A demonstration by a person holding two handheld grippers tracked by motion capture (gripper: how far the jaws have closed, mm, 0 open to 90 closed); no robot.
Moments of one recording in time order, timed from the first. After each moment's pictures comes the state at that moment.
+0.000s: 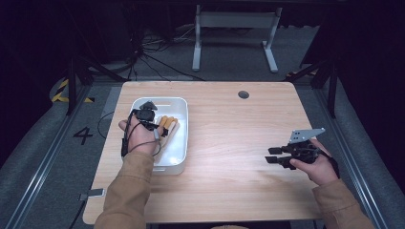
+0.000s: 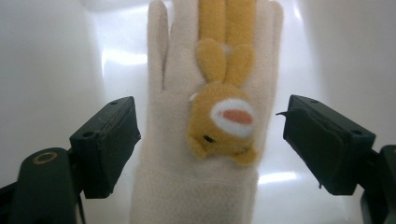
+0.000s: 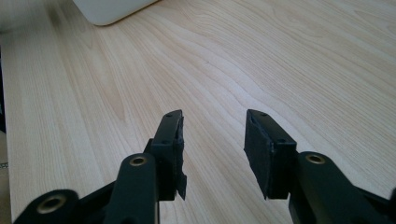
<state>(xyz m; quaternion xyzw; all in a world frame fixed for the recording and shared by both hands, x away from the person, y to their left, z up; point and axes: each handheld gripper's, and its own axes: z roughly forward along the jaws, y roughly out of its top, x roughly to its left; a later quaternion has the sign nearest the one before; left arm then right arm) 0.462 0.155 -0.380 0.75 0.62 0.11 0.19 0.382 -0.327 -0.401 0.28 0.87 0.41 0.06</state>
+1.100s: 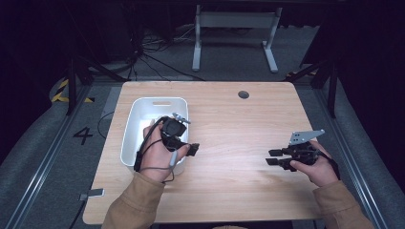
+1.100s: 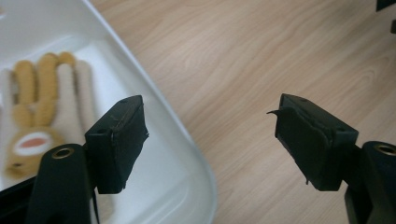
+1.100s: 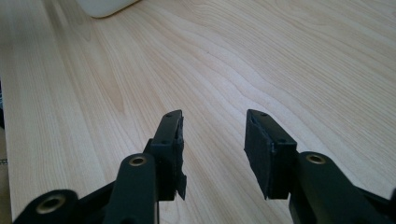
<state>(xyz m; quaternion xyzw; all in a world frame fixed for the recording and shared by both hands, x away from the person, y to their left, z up) 0.377 0.073 -0.332 0.85 0.42 0.08 0.31 0.379 -0.330 -0.406 0.29 0.87 0.40 0.06</state>
